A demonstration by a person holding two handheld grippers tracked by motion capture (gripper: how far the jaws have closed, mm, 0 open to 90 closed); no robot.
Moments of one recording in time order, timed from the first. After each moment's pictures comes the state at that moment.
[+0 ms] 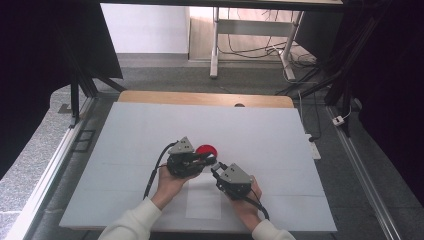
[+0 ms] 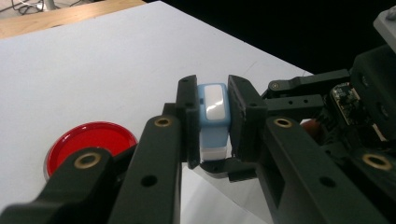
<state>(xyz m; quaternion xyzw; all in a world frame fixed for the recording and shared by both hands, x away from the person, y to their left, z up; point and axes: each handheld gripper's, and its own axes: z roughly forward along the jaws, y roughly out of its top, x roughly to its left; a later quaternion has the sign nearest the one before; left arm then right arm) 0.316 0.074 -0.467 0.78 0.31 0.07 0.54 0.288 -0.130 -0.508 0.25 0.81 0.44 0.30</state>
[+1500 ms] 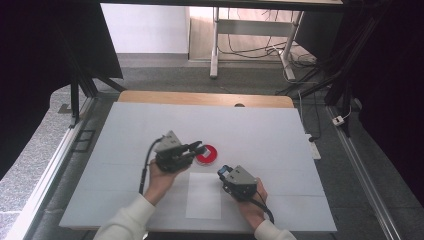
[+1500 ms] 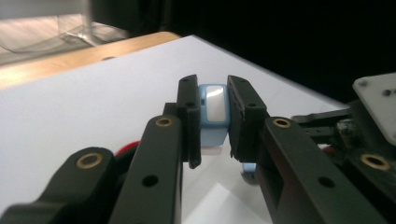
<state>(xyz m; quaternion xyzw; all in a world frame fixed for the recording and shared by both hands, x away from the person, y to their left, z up) 0.316 0.113 -0.450 0.74 0.33 0.12 0.57 0.291 -0.151 -0.519 0.25 0.82 0.42 0.30</state>
